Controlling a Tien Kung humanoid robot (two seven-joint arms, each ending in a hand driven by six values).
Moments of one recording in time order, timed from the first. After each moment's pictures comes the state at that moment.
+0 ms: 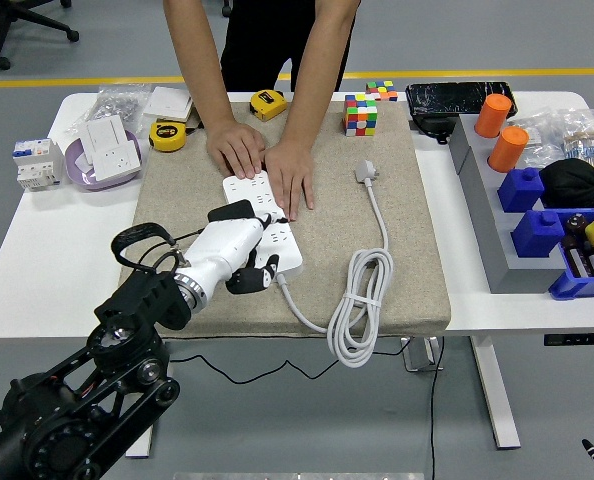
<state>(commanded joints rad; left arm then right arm) -0.23 0.09 -0.98 -1.62 2.10 -0.01 0.31 0.12 -0.12 1.68 0.18 -1.68 -0.13 0.05</state>
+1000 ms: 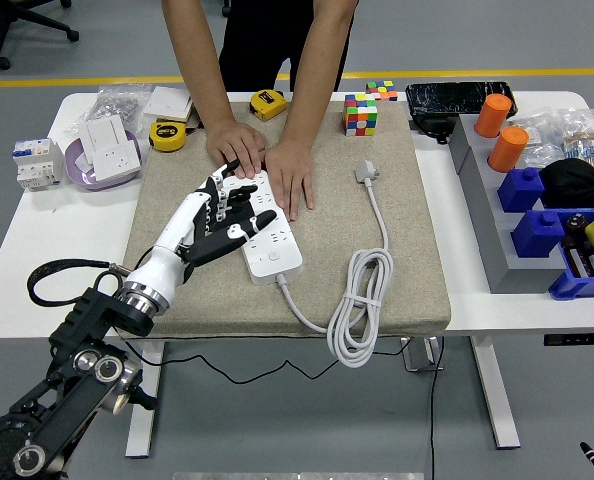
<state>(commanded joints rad) -0.17 0.12 -1.05 -1.56 1.50 0.16 0.15 0.11 -0.12 1.67 0.18 -1.68 -0.13 0.05</state>
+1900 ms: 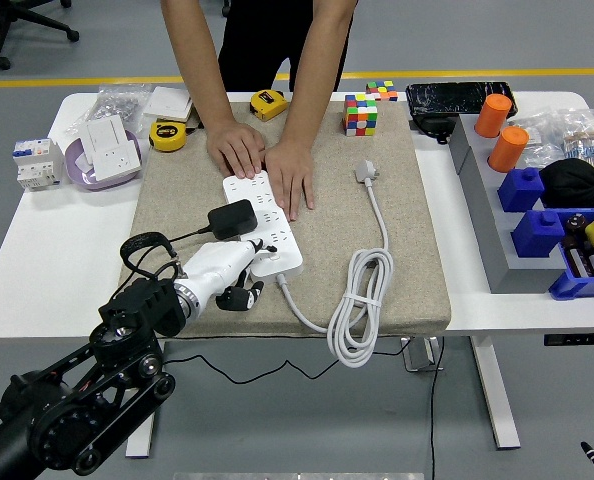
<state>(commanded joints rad) -0.30 0.12 -0.90 -1.41 2.17 -0.13 0.36 0.11 -0.12 1.67 0.18 -1.69 -0.13 0.05</state>
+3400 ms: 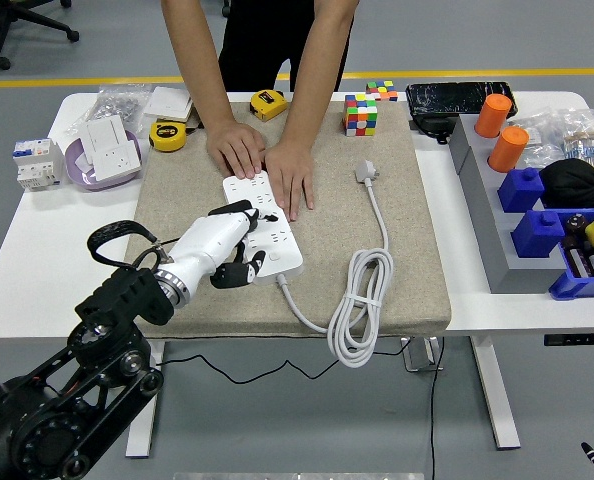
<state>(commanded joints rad) -0.19 0.10 -1.07 -1.61 2.11 0.00 0.24 0.11 -0.12 1.67 0.18 -1.69 -0.12 0.05</state>
